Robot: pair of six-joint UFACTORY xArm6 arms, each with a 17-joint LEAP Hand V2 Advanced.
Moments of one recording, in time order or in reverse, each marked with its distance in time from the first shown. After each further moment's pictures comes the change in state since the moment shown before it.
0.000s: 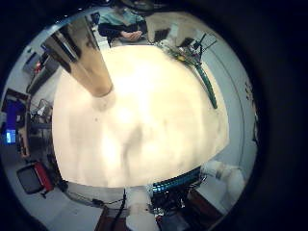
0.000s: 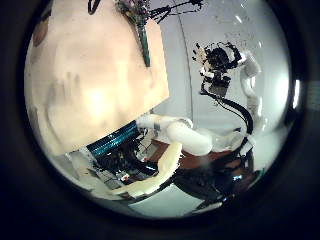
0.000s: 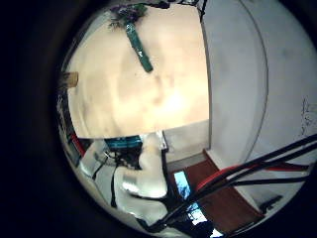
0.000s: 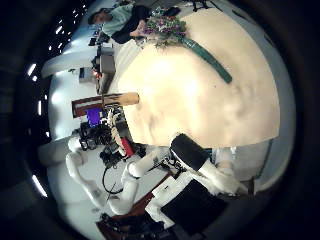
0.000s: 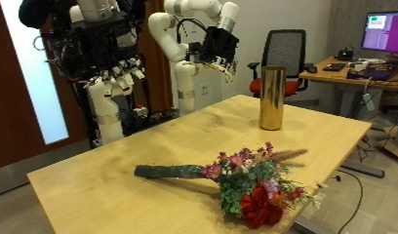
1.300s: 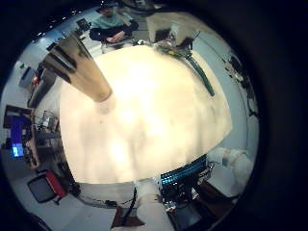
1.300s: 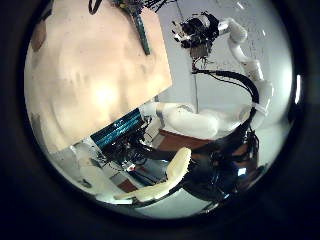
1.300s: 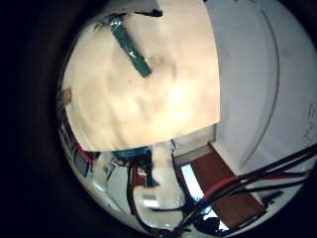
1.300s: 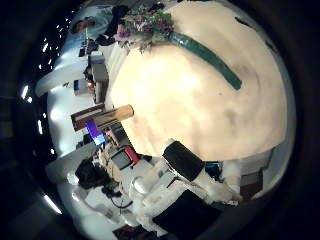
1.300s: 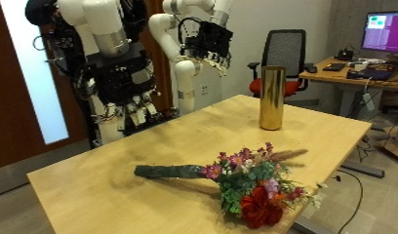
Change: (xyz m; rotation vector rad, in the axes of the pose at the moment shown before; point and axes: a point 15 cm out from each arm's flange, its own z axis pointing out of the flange) left arm 0.020 0.023 -0.015 -0.069 -0.082 0.108; right arm 0.013 -0.125 0.118 0.018 -0.041 0.206
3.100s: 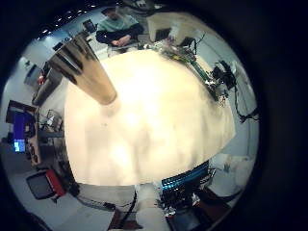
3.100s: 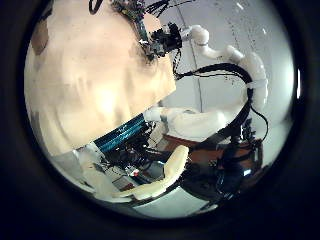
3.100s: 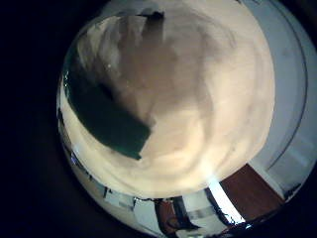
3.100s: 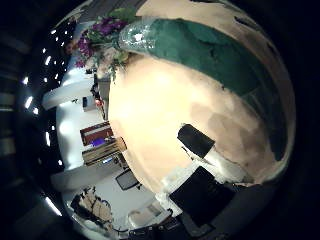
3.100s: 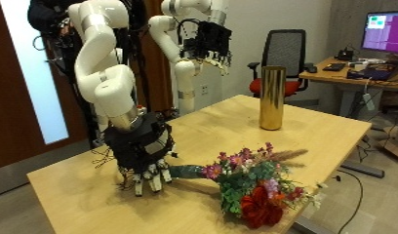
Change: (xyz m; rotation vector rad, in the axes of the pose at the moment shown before) left arm -0.001 -0.005 0.001 0.064 -0.036 -0.025; right arm 0.020 -0.059 0.131 -0.008 -0.101 0.081
